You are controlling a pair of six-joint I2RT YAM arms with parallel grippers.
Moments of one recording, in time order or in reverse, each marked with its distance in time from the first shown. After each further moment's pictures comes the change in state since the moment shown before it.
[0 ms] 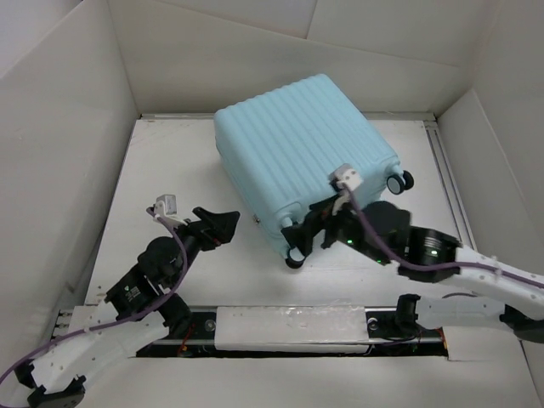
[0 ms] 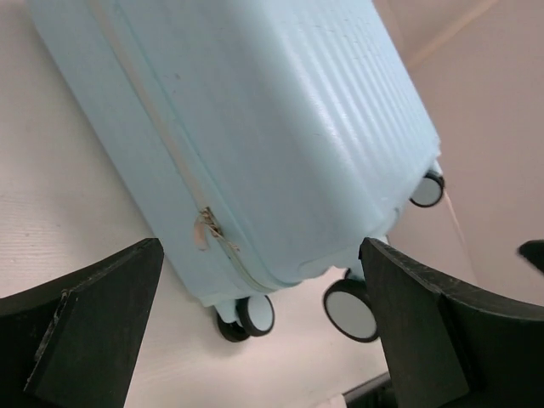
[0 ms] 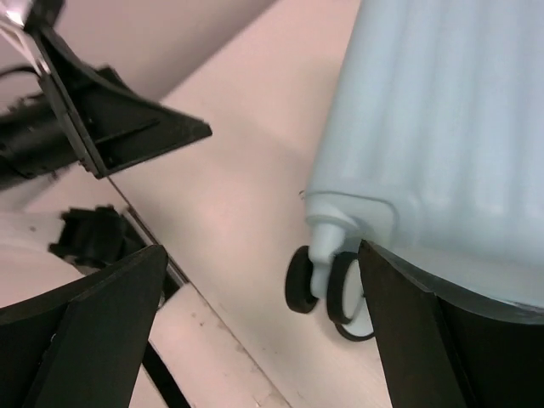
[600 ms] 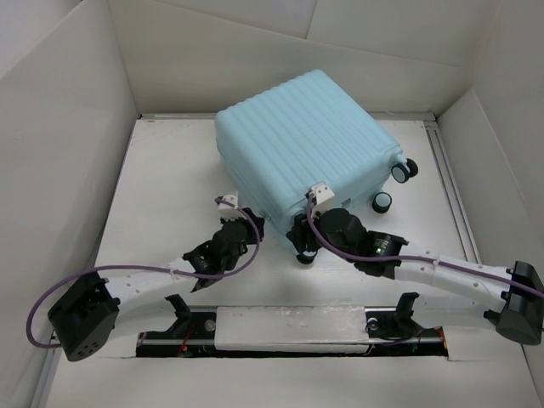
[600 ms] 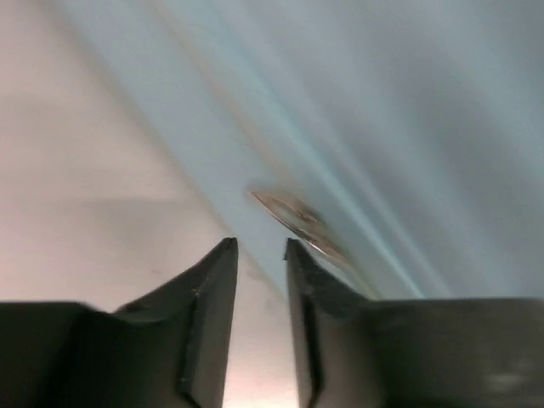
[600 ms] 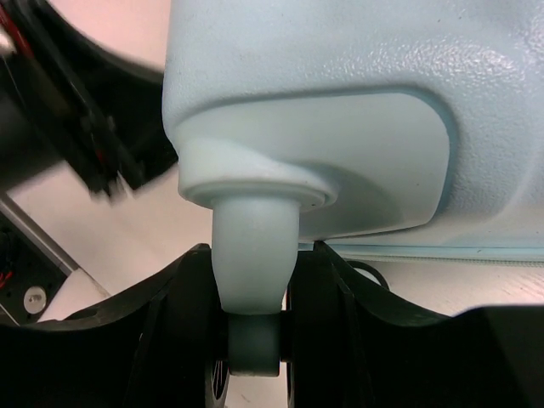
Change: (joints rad) left arm -0.069 0.724 -0.148 0.670 -0.038 0.177; right arm -0.155 0.074 -0.351 0.231 -0.070 0.084
